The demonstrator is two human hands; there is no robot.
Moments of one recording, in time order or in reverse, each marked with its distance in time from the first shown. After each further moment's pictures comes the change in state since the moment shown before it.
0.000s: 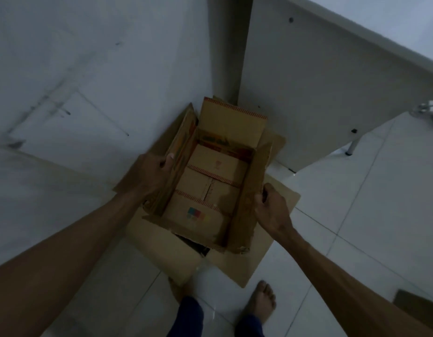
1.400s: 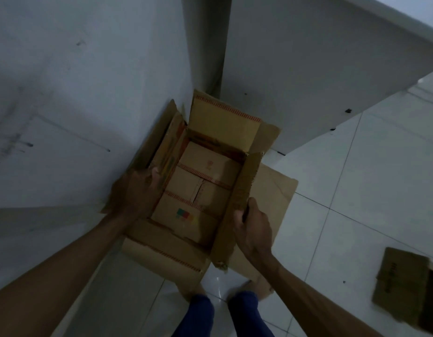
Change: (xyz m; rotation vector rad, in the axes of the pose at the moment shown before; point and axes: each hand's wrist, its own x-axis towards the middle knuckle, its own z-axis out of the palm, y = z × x) left_hand 0.007 -0.036 0.014 0.179 0.007 0.052; right_hand -0.044 -0.024 0.084 0.023 0.174 0.127
